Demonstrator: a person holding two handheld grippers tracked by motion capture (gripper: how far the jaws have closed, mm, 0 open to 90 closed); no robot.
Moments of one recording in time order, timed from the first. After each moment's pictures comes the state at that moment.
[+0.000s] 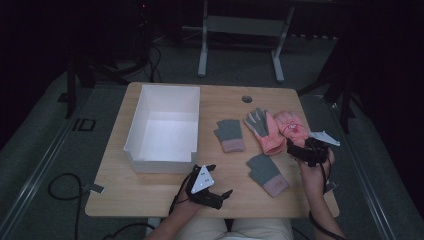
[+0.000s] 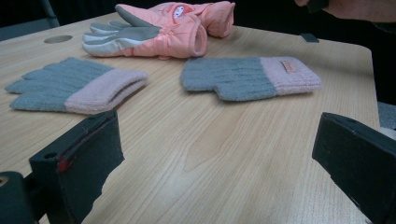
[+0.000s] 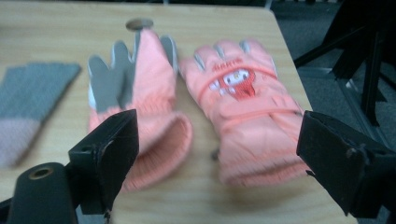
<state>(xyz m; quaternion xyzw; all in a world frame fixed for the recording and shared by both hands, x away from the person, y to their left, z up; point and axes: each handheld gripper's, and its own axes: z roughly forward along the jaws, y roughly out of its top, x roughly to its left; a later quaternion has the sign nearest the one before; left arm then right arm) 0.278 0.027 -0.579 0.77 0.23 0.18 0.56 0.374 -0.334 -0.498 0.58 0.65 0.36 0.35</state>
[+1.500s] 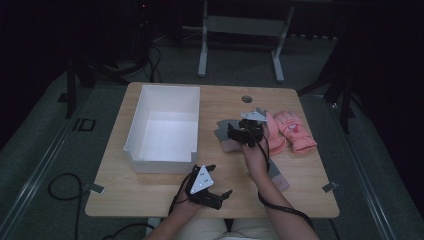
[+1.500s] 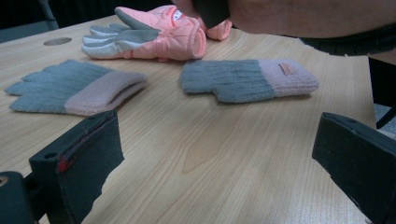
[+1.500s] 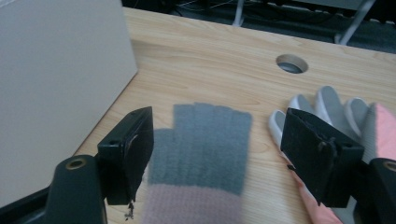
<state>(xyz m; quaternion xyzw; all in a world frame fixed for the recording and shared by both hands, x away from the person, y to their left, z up) 0.278 0.028 -0.579 0.77 0.23 0.18 0.57 0.421 -0.148 -0.489 0.49 0.72 0.38 0.31</state>
